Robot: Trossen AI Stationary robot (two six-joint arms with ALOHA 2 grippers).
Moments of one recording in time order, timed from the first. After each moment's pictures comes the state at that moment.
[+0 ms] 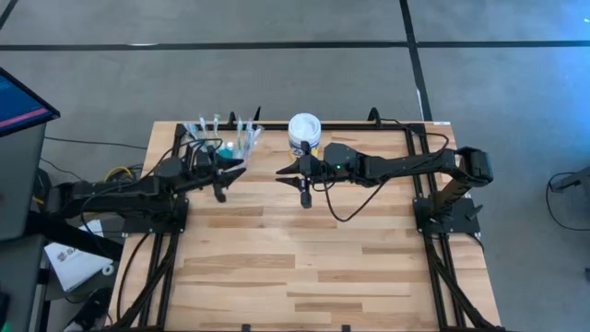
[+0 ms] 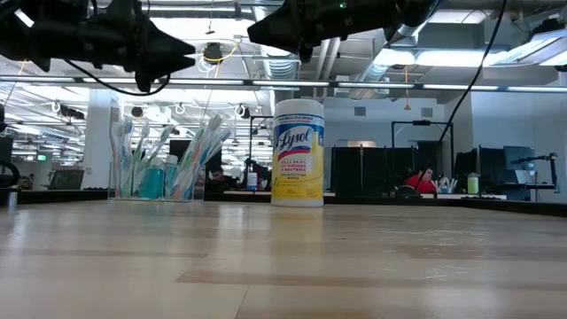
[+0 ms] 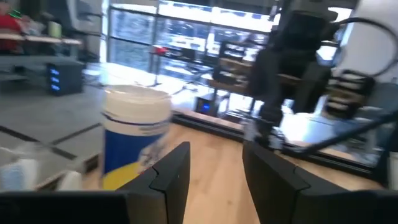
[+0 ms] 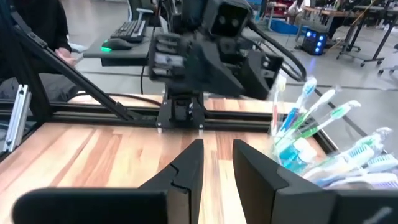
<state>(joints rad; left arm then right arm) 0.25 0.62 0.22 0.46 -0.08 -0.17 -0.09 1.64 1.12 0.34 -0.08 -0.07</state>
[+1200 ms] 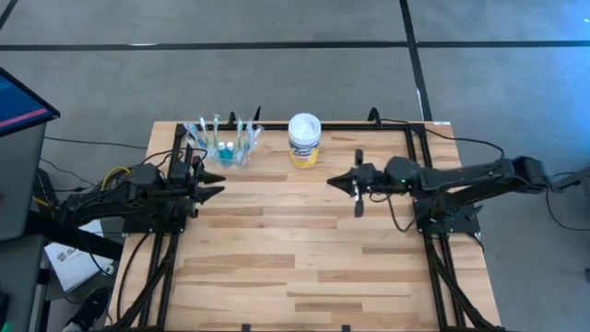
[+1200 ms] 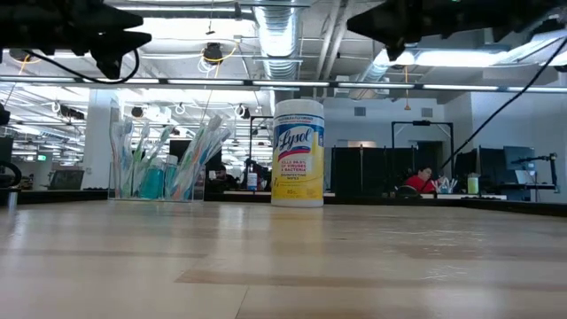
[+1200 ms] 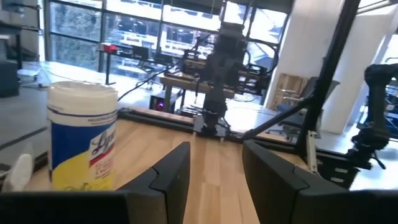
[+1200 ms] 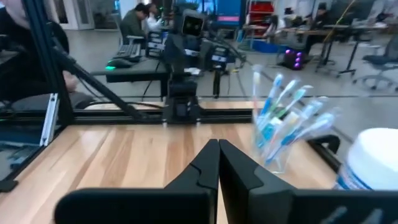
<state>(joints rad) 0.15 0.11 0.22 -0.04 0.03 -0.19 -0.01 1.06 0.58 0.41 0.06 -0.02</state>
